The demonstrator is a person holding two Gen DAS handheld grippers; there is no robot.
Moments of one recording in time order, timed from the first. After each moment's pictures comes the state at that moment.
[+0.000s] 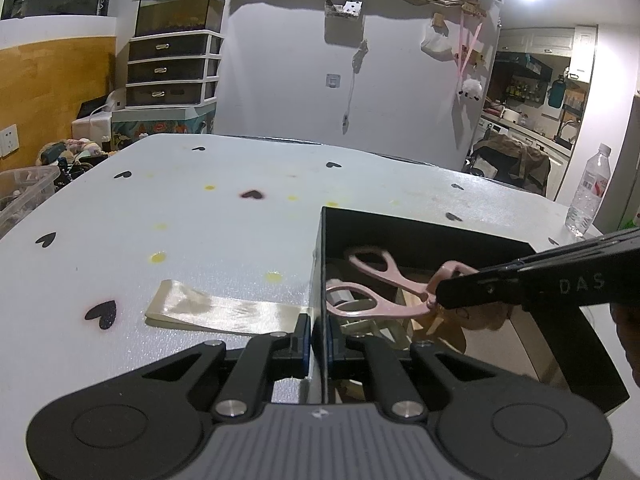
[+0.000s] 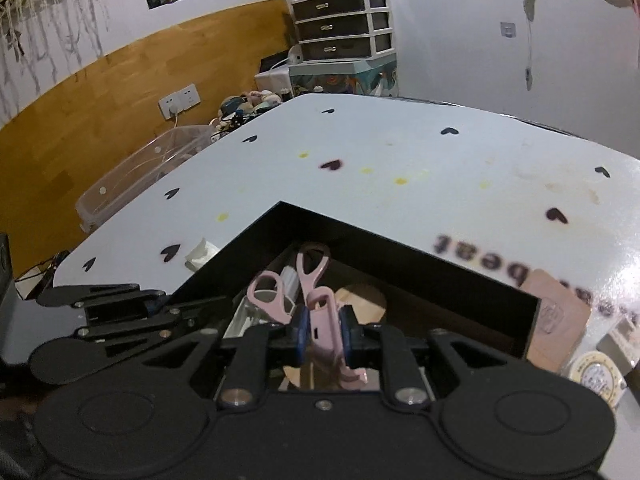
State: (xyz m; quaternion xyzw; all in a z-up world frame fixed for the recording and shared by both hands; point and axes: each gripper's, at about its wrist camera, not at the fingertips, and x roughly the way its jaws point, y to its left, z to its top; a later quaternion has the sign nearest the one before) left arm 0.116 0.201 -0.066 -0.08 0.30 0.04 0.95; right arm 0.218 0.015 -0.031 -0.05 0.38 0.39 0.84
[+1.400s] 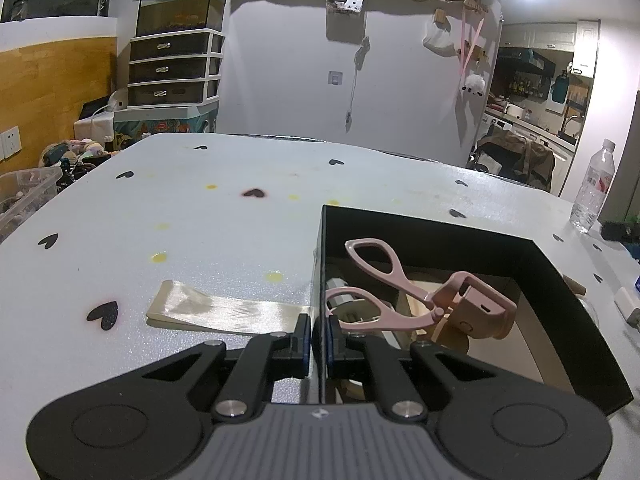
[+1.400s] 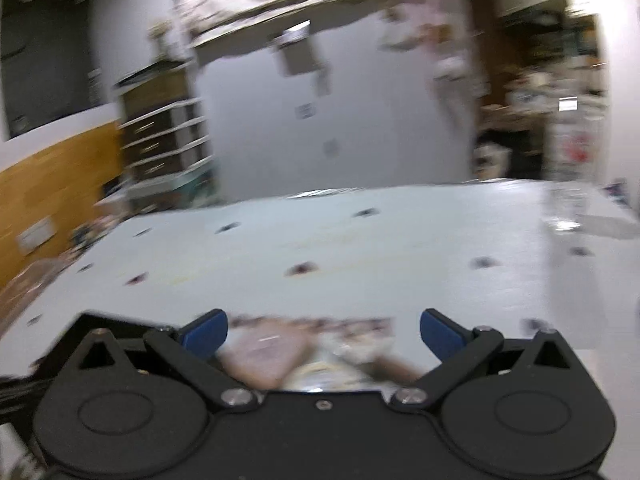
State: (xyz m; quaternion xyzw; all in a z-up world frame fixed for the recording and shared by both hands) left arm 0.114 0.202 -0.067 -0.07 0.30 0.04 0.95; right arm 0.225 -0.152 -0.017 0.04 0.25 0.10 0.96
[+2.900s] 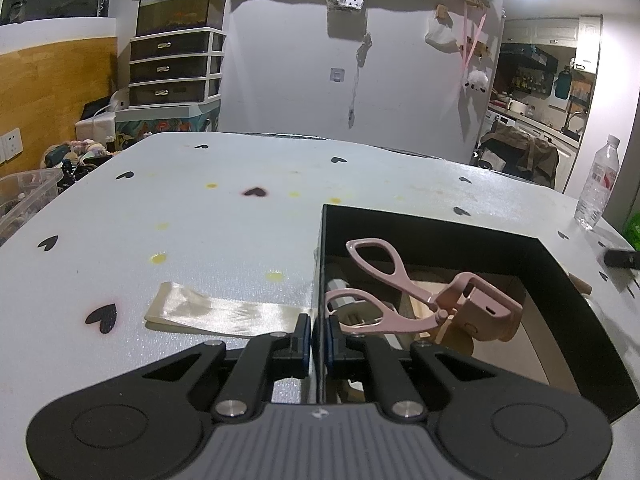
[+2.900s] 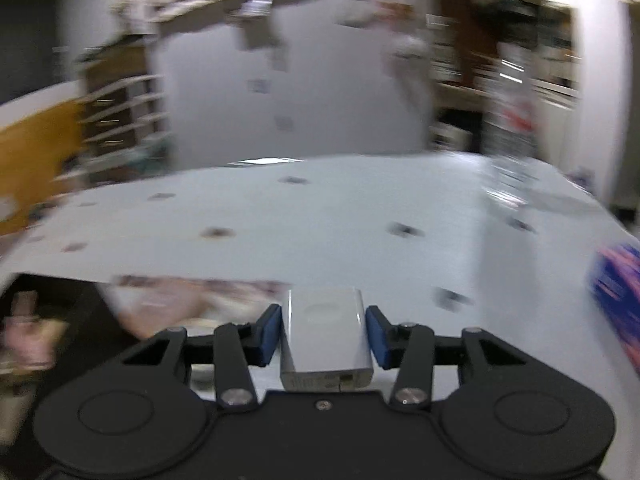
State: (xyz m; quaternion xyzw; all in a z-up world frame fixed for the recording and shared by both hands) left arm 0.114 0.204 -0.070 -0.07 0.30 0.05 0.95; right arm 0.233 -0.179 -0.029 0.01 0.29 0.18 0.94
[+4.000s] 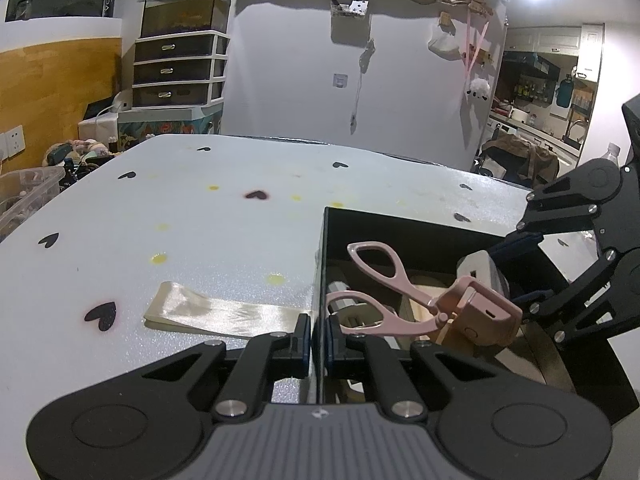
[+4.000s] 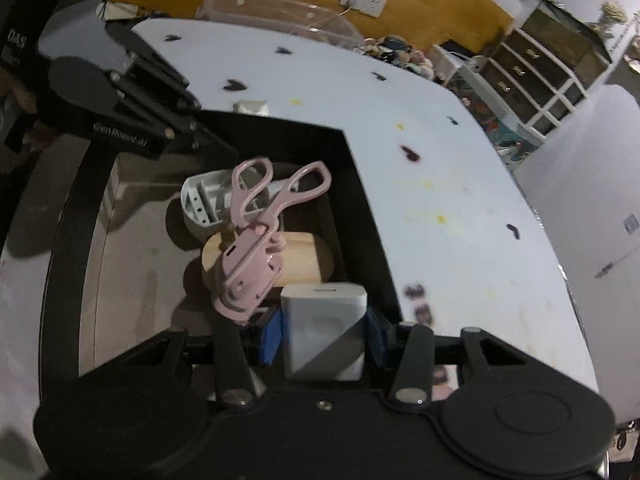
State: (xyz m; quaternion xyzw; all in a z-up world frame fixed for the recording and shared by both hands) left arm 0.113 0.198 -0.067 -0.07 0.30 0.05 0.95; right arm 0.230 0.007 -0.026 -0.44 0.24 0.53 0.69
